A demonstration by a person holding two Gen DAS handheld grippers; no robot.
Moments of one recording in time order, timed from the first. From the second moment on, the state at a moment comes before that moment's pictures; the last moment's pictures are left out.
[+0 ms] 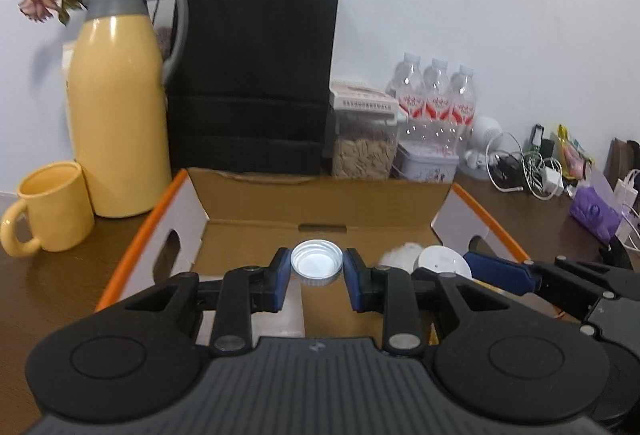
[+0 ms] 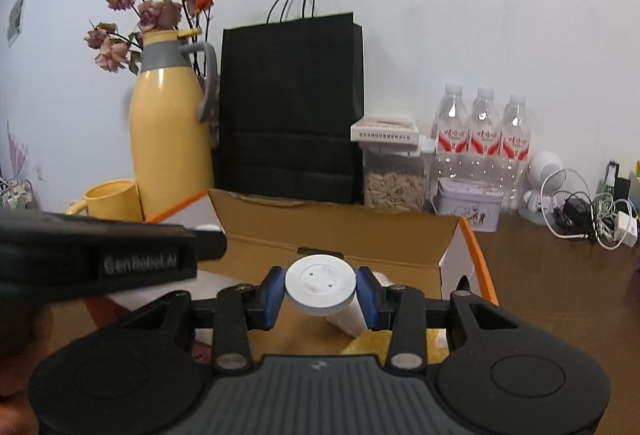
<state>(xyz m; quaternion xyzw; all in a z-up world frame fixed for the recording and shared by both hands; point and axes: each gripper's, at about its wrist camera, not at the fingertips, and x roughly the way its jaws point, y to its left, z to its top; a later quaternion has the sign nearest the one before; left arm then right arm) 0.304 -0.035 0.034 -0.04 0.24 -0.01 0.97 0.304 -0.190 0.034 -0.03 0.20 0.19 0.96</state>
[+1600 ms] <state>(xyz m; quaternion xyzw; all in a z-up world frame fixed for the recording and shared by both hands) 0.224 -0.024 0.098 -0.03 0.13 0.00 0.99 0.239 -0.214 0.072 -0.04 0.15 0.16 0.97</state>
